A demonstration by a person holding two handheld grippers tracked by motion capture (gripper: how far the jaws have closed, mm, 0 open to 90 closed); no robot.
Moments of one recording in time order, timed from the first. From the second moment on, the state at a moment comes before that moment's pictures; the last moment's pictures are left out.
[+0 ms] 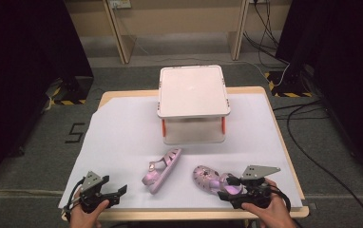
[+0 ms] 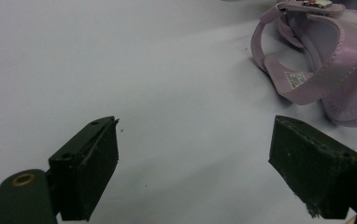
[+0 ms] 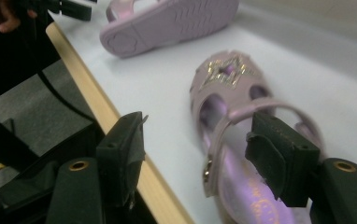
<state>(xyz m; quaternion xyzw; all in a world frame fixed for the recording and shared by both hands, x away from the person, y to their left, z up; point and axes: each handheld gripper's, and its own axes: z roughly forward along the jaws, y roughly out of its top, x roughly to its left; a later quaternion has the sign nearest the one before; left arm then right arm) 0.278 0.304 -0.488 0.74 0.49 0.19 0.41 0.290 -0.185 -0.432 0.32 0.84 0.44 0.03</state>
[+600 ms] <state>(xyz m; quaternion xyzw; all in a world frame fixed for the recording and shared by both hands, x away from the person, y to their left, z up) 0.279 0.303 -0.489 0.74 0.49 0.19 0.41 0.314 -0.206 -0.444 0.31 0.85 0.42 0.14</state>
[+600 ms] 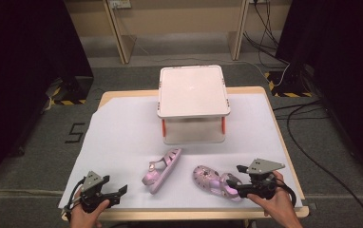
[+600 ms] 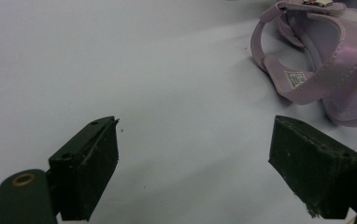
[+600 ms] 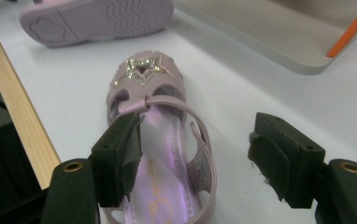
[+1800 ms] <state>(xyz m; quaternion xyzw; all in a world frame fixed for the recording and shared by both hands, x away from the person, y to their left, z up) 0.281 0.303 -0.489 0.74 0.50 0.19 0.41 0.294 -0.168 -0.453 0.21 0.88 0.40 0.15</state>
